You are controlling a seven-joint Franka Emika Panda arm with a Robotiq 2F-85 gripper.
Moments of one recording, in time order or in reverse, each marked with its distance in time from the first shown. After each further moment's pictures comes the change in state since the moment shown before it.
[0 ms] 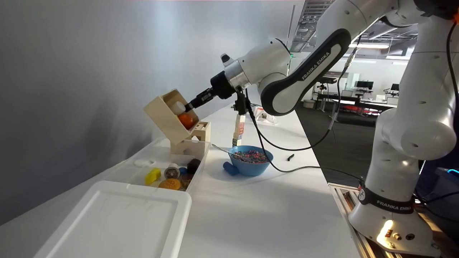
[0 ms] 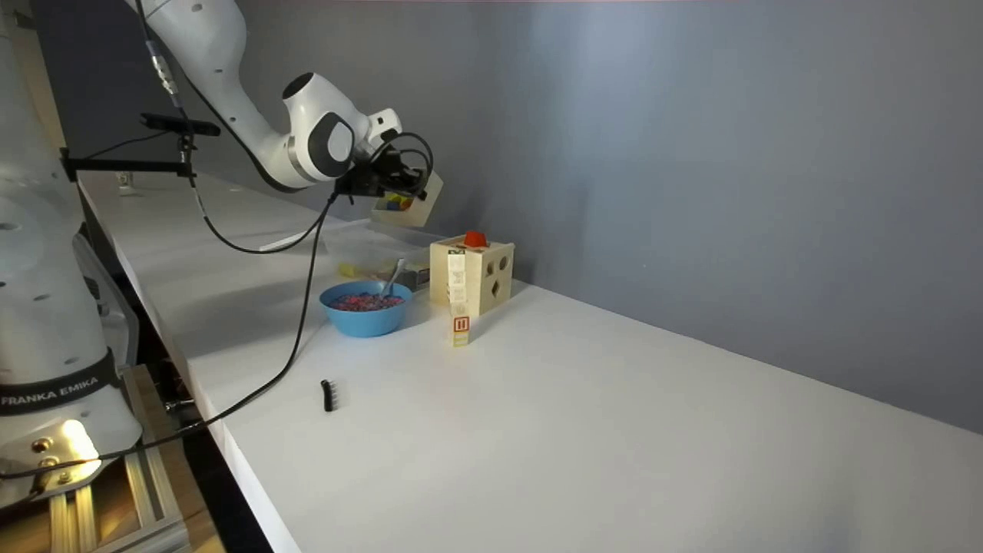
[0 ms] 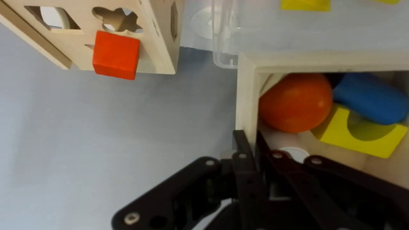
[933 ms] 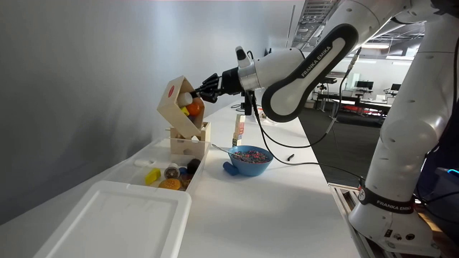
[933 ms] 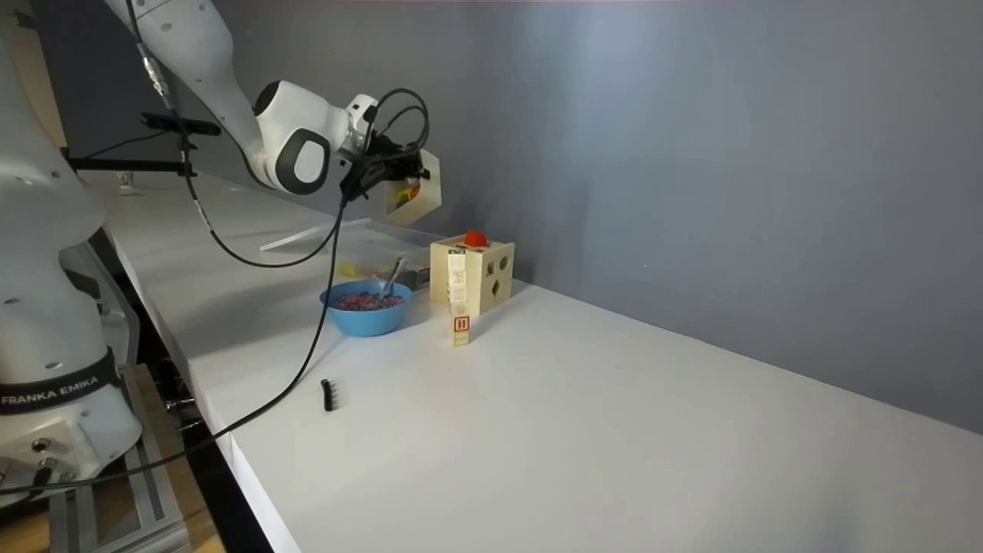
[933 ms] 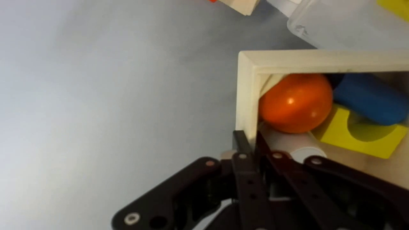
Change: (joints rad) arm -0.314 -0.038 0.407 -0.116 0.503 0.323 -0.824
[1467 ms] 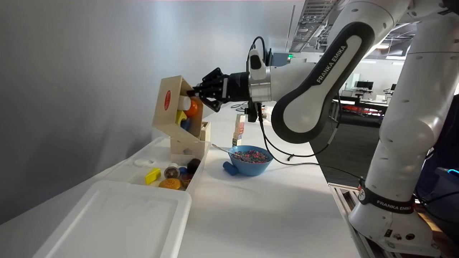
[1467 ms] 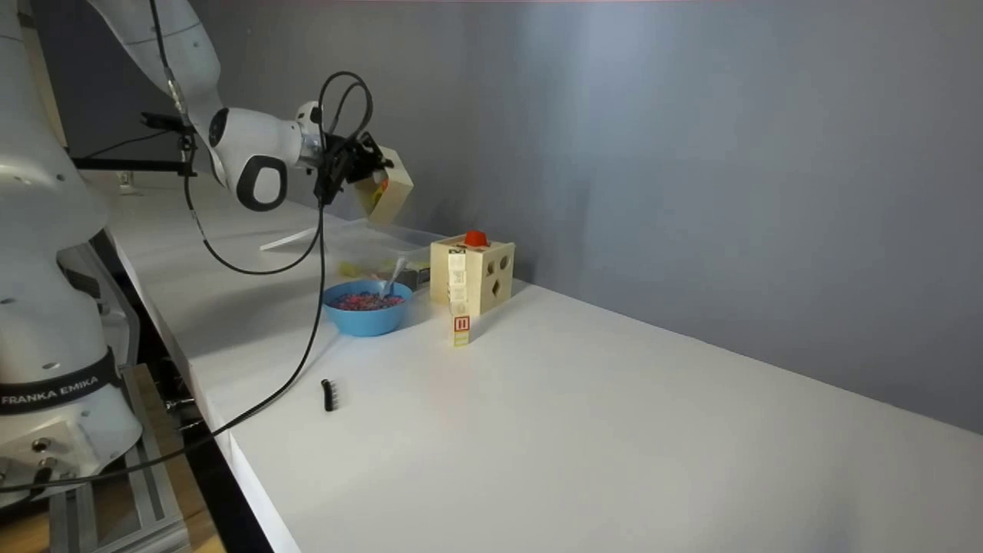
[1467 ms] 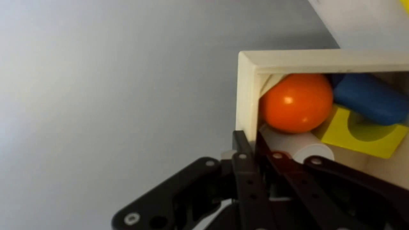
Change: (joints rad) arm -0.044 0.092 0.365 -0.035 0.369 0.352 -0.566
